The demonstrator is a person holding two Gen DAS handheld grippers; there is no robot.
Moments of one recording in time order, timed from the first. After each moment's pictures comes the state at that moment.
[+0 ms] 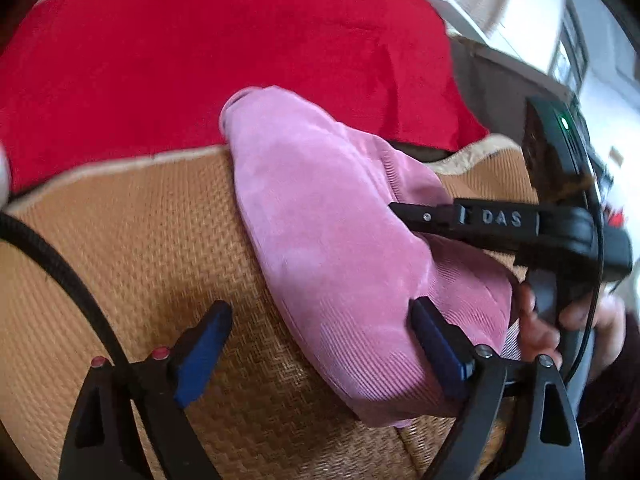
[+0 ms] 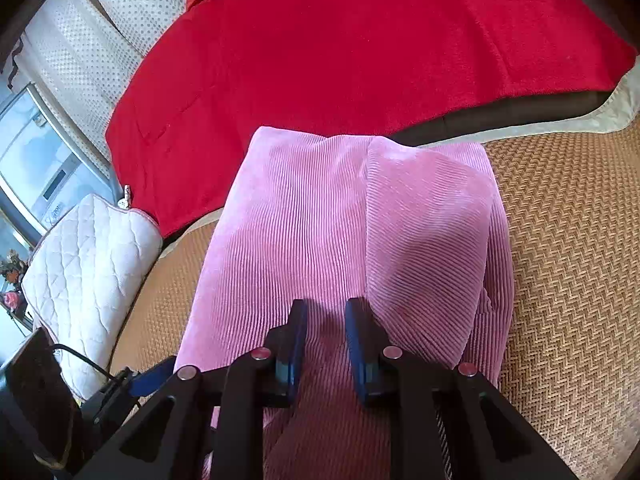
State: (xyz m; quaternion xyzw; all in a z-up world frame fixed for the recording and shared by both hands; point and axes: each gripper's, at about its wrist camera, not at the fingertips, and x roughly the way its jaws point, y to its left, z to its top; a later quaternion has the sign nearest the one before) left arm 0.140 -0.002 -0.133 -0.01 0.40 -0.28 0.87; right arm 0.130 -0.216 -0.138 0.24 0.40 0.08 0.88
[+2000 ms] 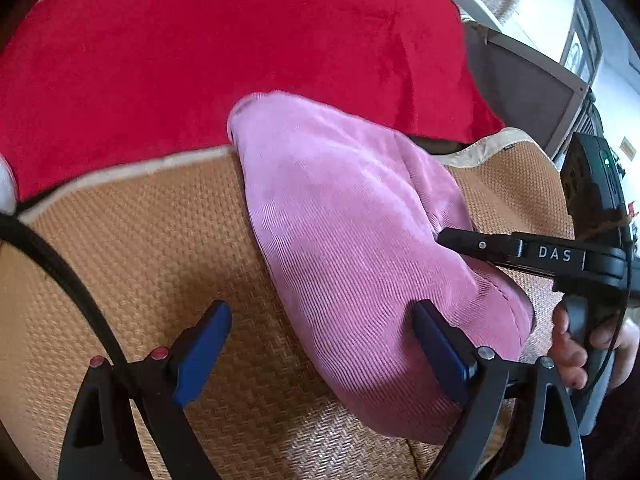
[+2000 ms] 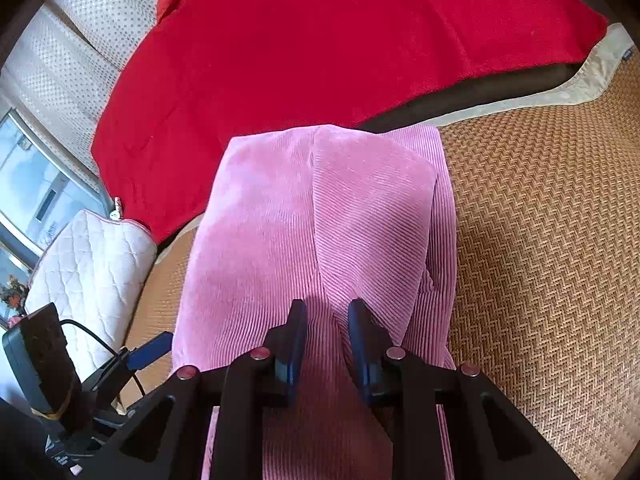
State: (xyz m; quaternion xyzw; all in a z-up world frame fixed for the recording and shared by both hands) left arm 0.148 -0.007 -0.103 0.03 0.42 -0.25 0.87; right arm 0.104 -0.246 -0.128 0.28 0.43 0.06 0.86
